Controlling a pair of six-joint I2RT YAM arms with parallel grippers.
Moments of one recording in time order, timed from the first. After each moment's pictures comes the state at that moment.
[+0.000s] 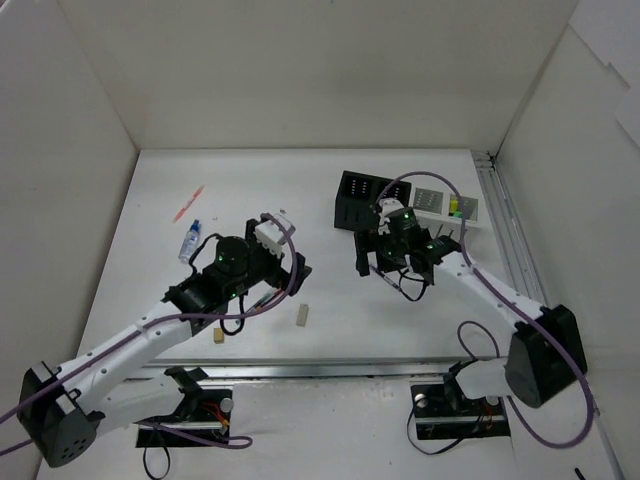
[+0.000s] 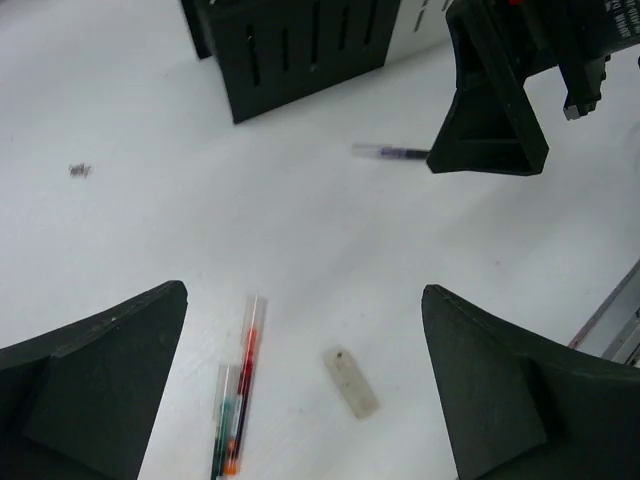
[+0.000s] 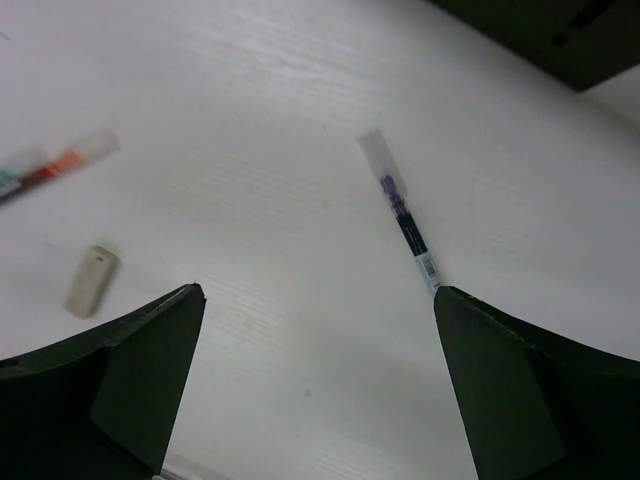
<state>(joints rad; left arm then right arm) -0.74 1.07 0.84 -0.07 0.08 -0.02 0.49 1.27 0.91 -0.39 -0.03 0.24</state>
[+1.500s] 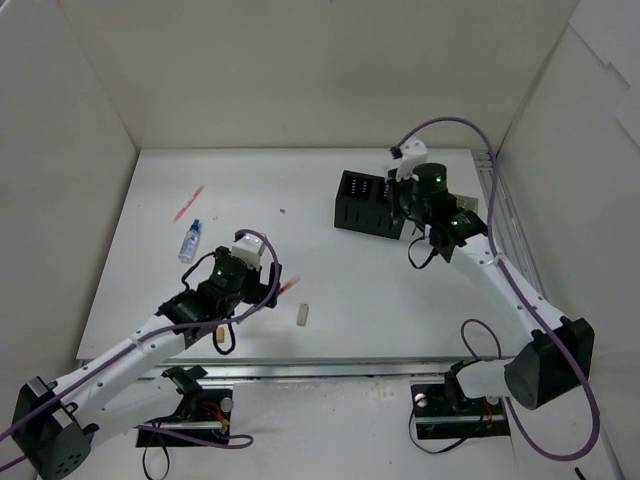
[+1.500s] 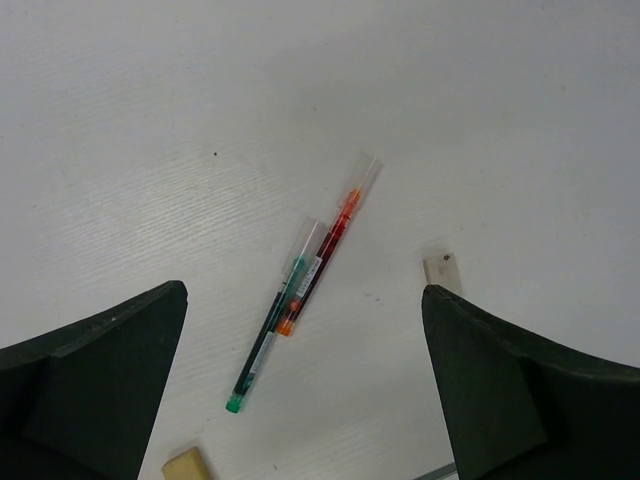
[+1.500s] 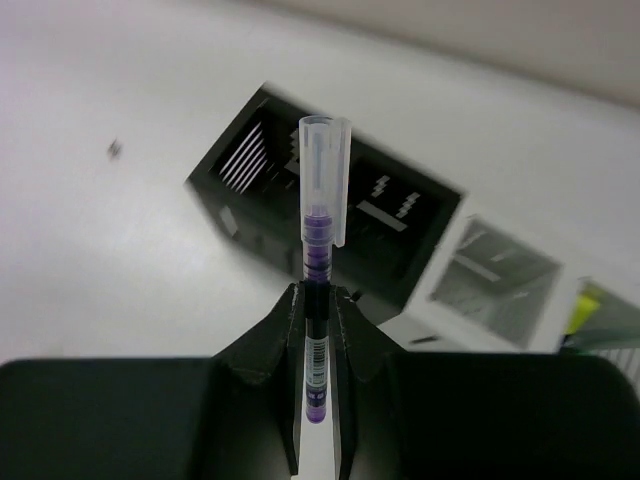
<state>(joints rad) -0.70 0.91 0.64 -0.30 -0.23 -0.23 0.41 1.35 1.18 -0.33 0.06 -0.01</state>
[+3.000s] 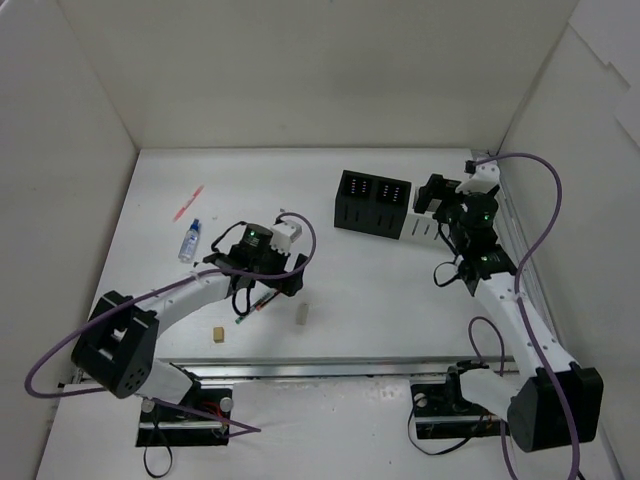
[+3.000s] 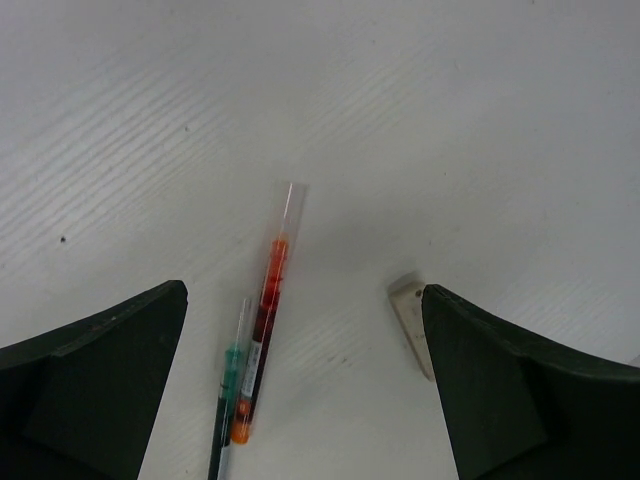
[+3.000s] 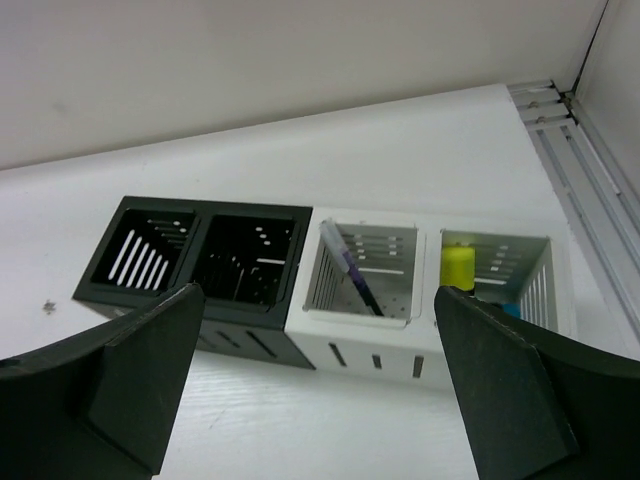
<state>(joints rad) -0.55 1.39 0.80 -0.21 0.18 -0.09 0.13 1.14 0.83 0.16 0.15 0.19</state>
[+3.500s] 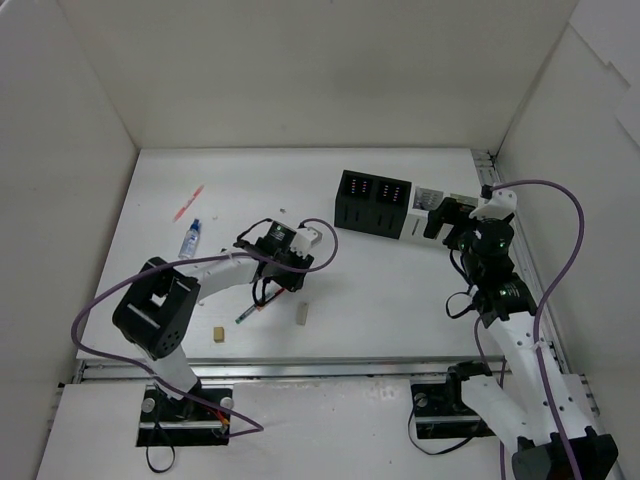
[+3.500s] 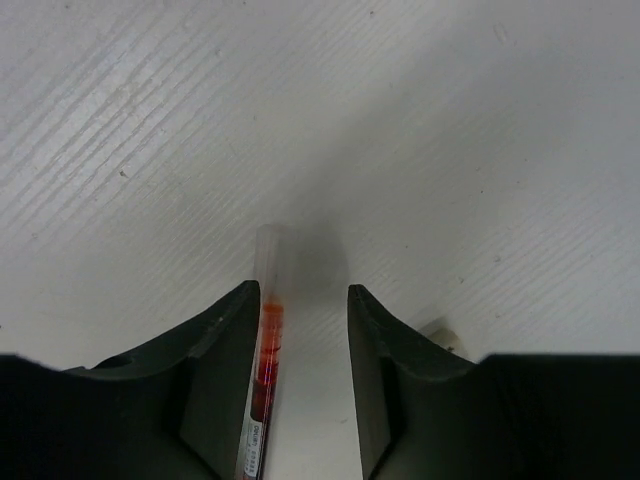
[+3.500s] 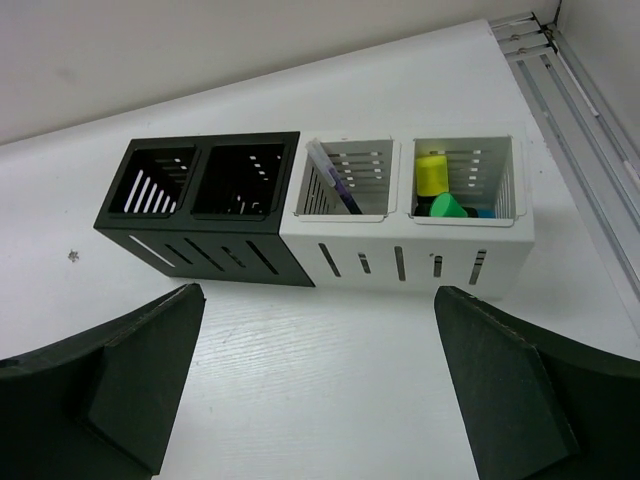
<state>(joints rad) -0.61 1.70 1.00 -0.27 0.19 0.02 0.13 0.83 0.75 -0.15 0.16 0.28</state>
